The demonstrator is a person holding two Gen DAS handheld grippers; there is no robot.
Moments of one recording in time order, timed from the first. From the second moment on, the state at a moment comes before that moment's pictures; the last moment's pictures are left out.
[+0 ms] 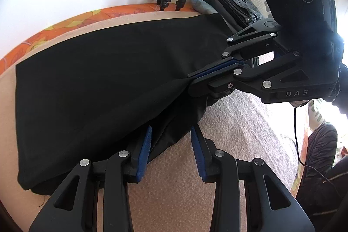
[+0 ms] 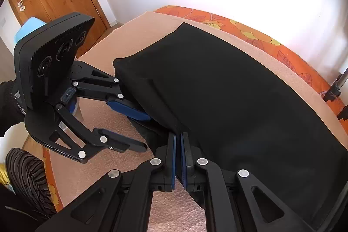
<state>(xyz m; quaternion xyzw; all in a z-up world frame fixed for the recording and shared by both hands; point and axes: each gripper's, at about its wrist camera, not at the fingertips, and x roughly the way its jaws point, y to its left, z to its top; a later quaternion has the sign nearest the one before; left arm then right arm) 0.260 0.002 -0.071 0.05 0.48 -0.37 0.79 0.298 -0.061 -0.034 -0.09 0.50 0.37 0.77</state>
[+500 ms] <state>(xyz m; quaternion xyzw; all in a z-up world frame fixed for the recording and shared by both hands) 0.217 -0.008 -0.073 0.06 0.48 -0.41 0.77 0.302 -0.053 -0.030 -0.05 0.51 0.40 0.77</state>
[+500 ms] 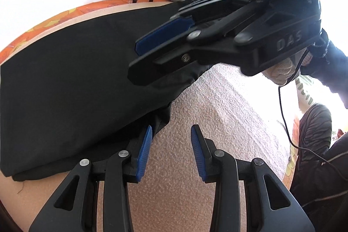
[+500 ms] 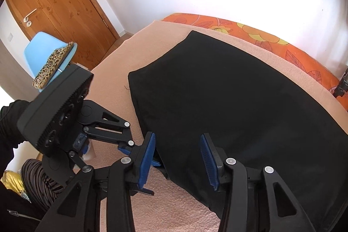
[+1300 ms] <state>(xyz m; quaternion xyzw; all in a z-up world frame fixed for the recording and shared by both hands) 0.262 0.161 -0.082 -0.22 0.53 -0.12 0.81 0.273 -0.034 -0.067 -0.16 0.53 0.37 0.75</state>
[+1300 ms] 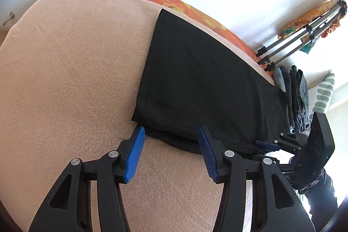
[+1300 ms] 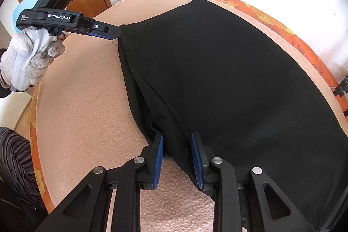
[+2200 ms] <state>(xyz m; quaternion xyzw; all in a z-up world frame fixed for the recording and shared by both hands) 0.272 0.148 -0.095 -0.26 0.49 -0.03 0.83 0.272 -0.042 -0.054 -0.14 0.53 0.38 0.75</state>
